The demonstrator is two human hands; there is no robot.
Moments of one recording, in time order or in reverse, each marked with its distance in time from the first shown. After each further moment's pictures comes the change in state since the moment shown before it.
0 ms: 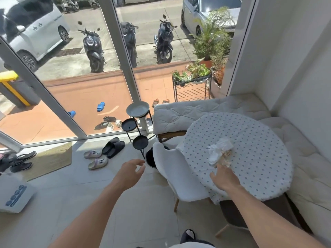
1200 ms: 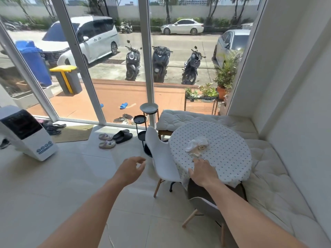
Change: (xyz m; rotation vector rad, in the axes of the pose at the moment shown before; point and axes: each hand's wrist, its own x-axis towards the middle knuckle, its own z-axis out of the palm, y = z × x) left_hand -0.339 0.184 0.145 -0.068 0.270 -0.065; right_hand -0.256 0.162 -0.087 -0.327 0.161 -0.491
